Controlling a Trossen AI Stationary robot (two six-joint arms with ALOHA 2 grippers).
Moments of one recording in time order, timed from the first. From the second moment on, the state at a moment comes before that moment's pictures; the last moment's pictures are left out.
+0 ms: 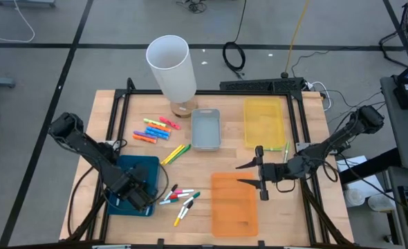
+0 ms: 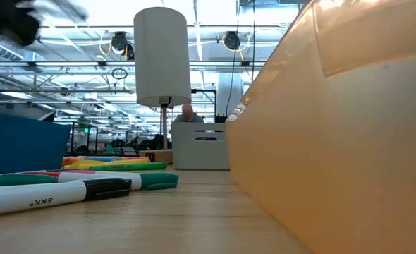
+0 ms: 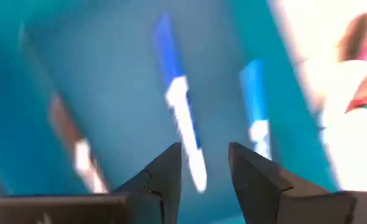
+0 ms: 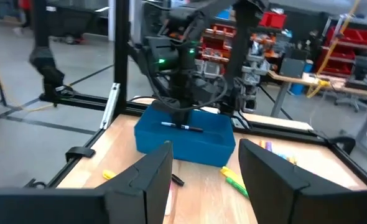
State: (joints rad) left arm -0.72 1.49 0.99 -1.08 -0.17 -1.75; right arm 0.57 1.10 0.57 0.49 0.50 -0.10
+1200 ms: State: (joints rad) left arm -0.31 0.50 0.34 0.35 -0.03 0.07; right arm 0.66 1.20 1.01 -1.40 0.45 1.29
